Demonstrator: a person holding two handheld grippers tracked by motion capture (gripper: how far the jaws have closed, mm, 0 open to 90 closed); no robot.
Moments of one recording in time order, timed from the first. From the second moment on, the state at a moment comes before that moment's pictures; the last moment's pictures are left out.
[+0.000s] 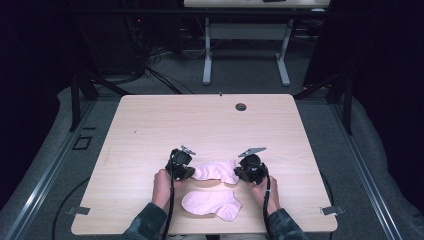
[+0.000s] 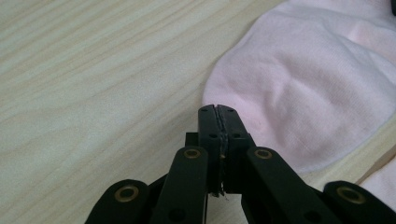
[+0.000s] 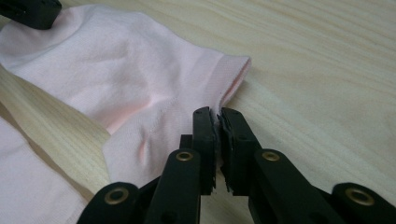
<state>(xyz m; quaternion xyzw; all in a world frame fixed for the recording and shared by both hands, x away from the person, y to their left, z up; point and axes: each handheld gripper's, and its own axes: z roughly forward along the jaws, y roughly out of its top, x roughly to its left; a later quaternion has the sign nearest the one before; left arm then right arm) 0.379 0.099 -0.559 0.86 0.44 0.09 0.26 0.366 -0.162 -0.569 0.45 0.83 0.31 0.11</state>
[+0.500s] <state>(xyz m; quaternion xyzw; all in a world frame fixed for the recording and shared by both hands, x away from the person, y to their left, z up) 0.360 0.115 -0.519 0.85 0.42 0.10 0.30 0.342 -0.171 -0.536 0.44 0.82 0.35 0.12</state>
